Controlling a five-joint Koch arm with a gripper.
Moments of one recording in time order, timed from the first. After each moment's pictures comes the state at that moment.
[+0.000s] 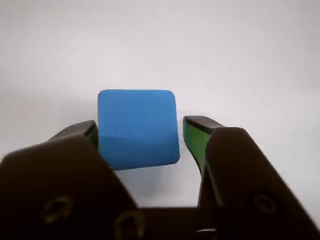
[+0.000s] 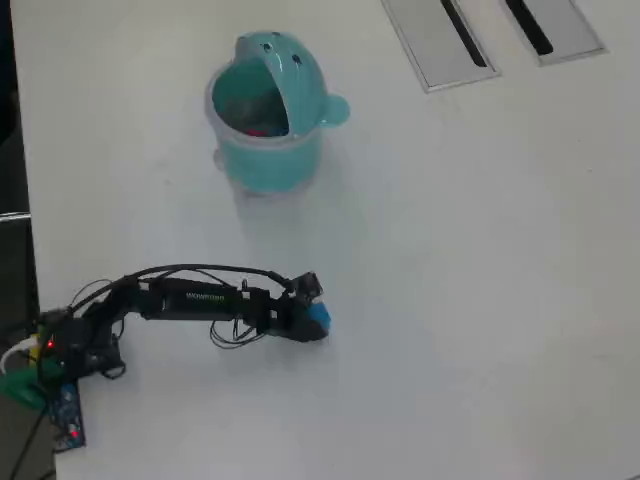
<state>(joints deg) 11.3 58.4 84.5 20.7 -107.5</state>
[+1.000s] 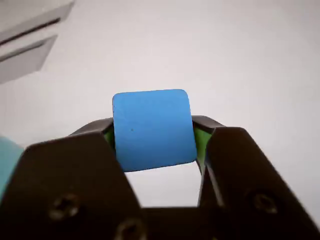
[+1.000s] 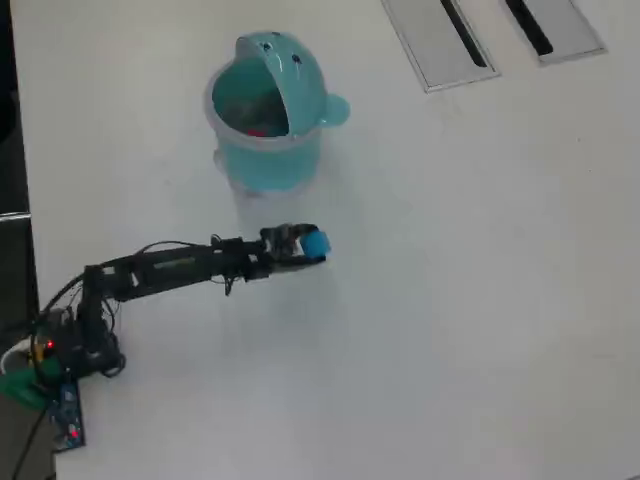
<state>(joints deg) -3.3 73.4 86.9 9.1 -72.6</state>
